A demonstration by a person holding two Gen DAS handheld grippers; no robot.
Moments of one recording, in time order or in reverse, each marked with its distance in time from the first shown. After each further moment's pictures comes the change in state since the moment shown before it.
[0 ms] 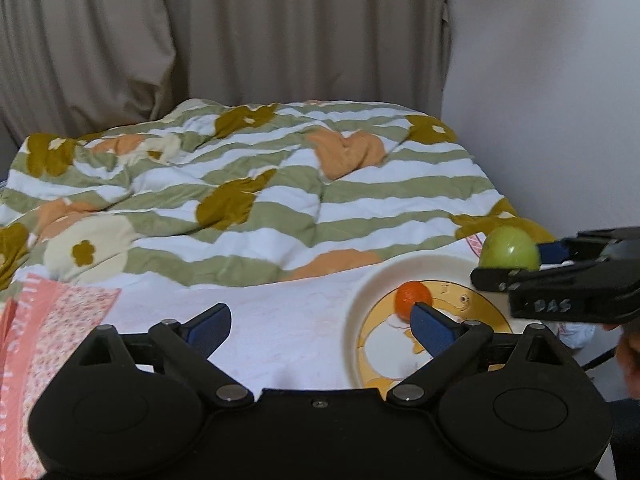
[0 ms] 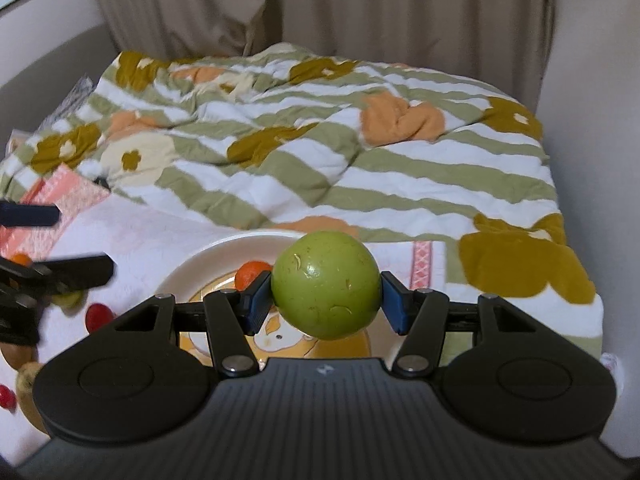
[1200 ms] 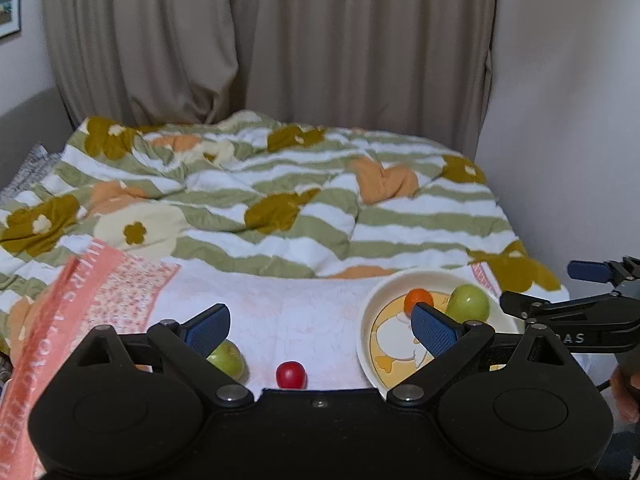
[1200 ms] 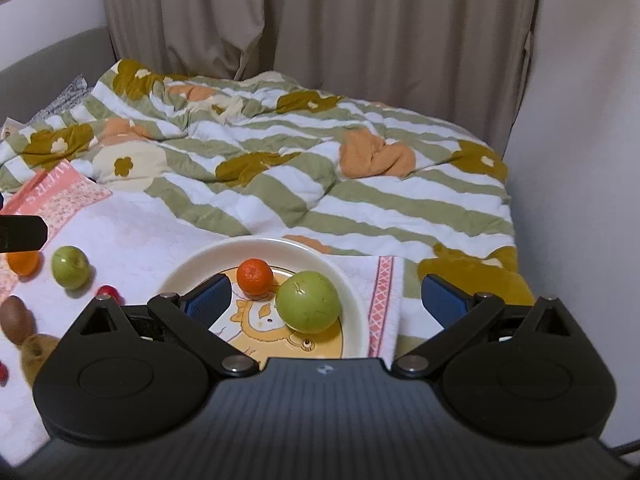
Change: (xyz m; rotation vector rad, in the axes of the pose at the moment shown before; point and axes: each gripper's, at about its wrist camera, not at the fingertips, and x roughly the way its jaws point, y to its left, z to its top) left arm -0.096 0.005 -0.019 -0.145 -0.088 0.093; right arm -0.079 0.017 -0.017 -0.068 -0.112 -0.109
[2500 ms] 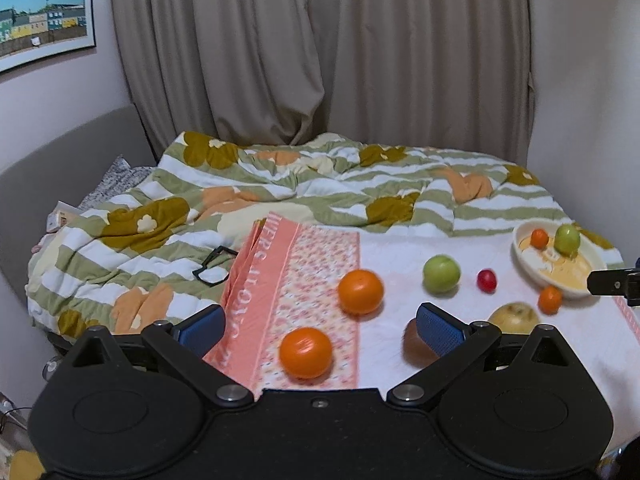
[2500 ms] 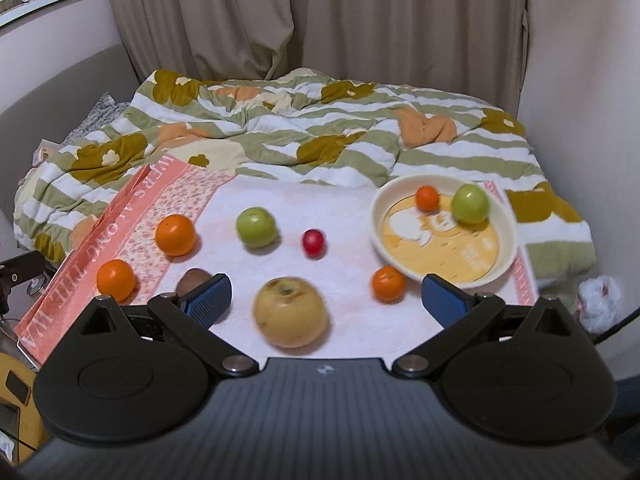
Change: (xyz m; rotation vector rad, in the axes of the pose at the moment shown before) left arm -0.116 0.223 -0.112 0.043 -0.091 0.110; right arm -0.111 0.218 -0.053 0.155 0.029 0.012
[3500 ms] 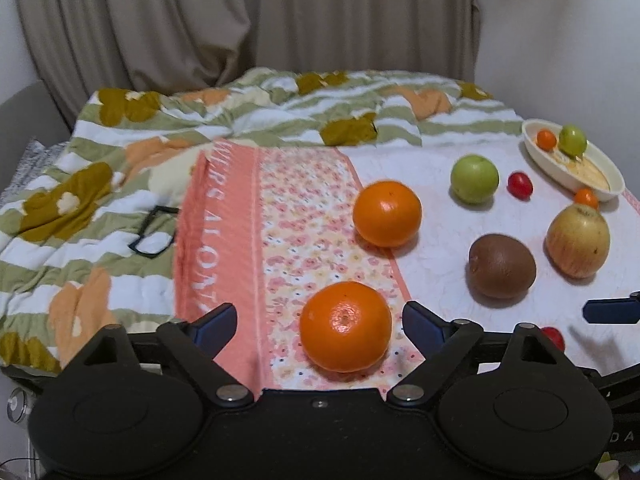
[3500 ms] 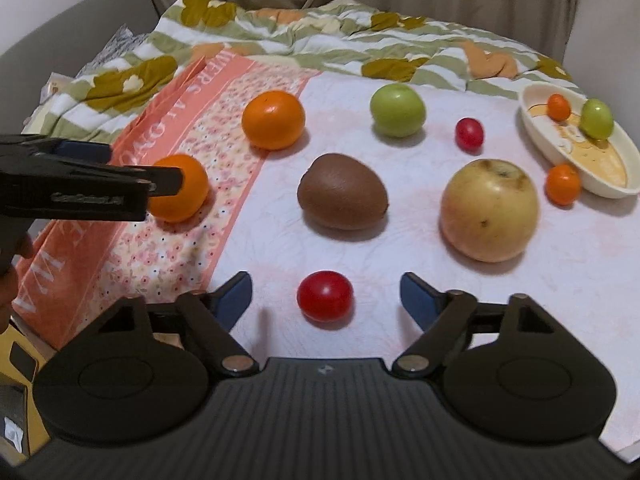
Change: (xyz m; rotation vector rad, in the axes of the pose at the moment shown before) left arm 0.138 0.050 -0.029 0.170 0.178 -0.211; right arm 0.096 0.142 -0.071 -0.032 0.169 0.034
